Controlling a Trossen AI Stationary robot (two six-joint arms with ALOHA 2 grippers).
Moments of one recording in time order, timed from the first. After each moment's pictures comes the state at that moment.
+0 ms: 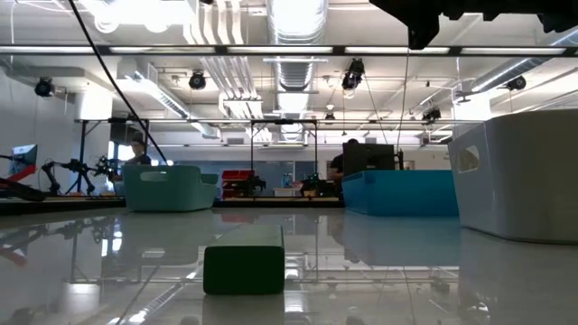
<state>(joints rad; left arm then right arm) -0.41 1.35 0.92 0.26 -0.51 0.11 0.26 1.08 0.49 0.64 0.20 0.03</state>
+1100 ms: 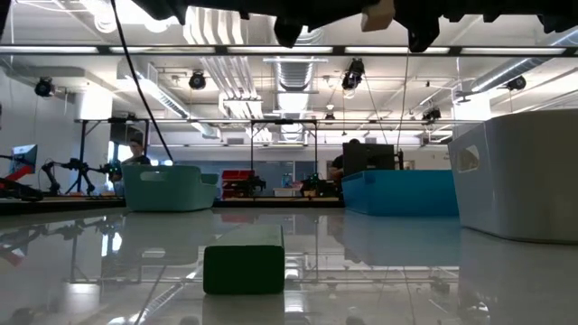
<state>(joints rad) -0.21 1.72 1.06 0.64 -0.26 0.11 0.26 1.08 0.49 0.63 0.20 0.05</state>
